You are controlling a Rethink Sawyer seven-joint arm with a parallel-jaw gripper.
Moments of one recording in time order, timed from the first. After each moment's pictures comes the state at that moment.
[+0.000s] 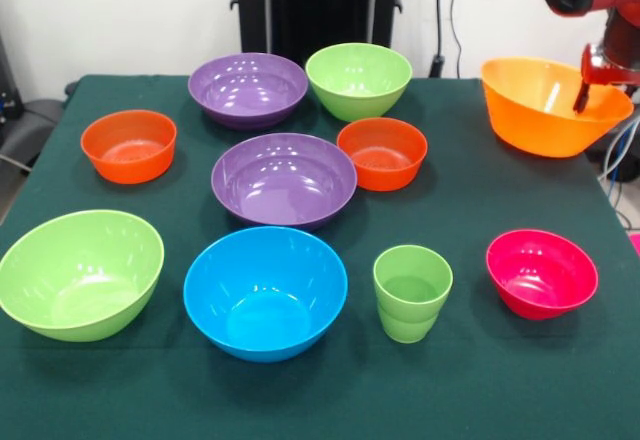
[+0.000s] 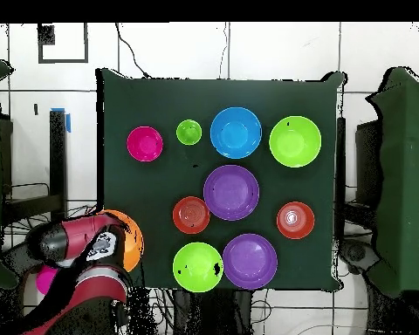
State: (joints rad) arm 0.32 -0.42 0.13 1.75 0.16 0.49 2.12
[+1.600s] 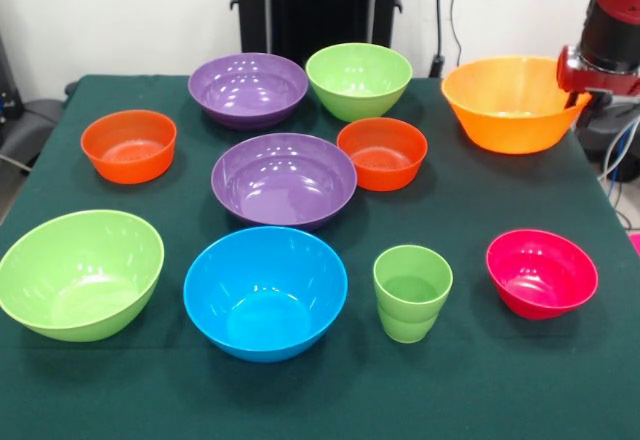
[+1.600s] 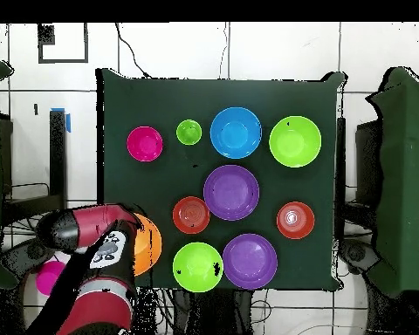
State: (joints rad) arm 0.33 -0.47 -0.01 1.72 0.15 0.48 2.12
